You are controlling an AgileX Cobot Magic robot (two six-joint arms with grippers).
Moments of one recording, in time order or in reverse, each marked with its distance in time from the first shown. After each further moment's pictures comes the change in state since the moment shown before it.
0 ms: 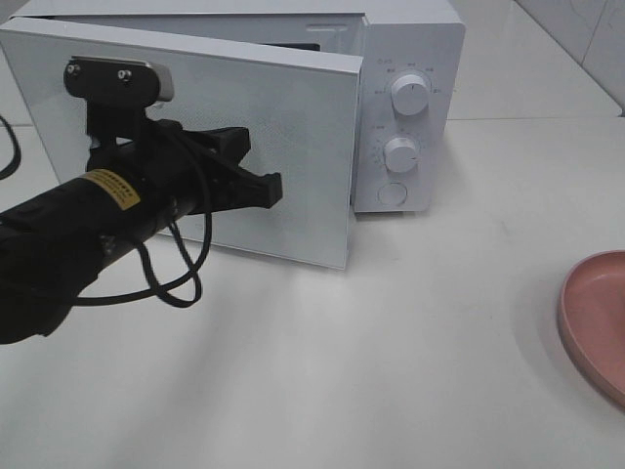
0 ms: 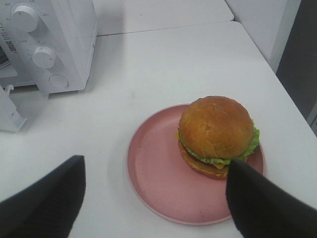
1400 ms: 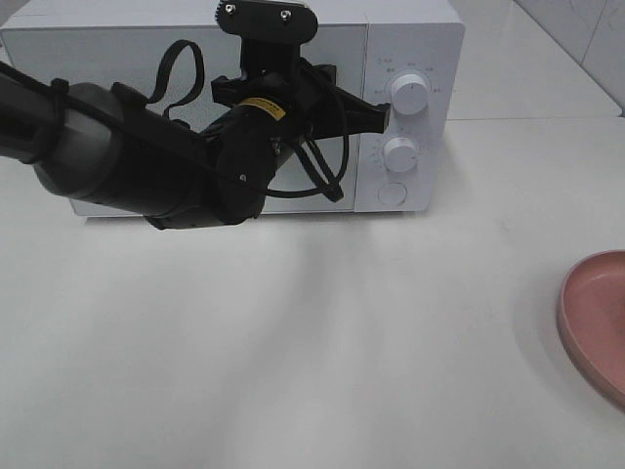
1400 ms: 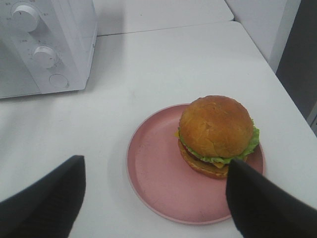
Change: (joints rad) left arm -0.031 0.322 -0.549 -0.260 0.110 0.323; right arm 0.000 0.000 0.000 0.000 0.000 0.000
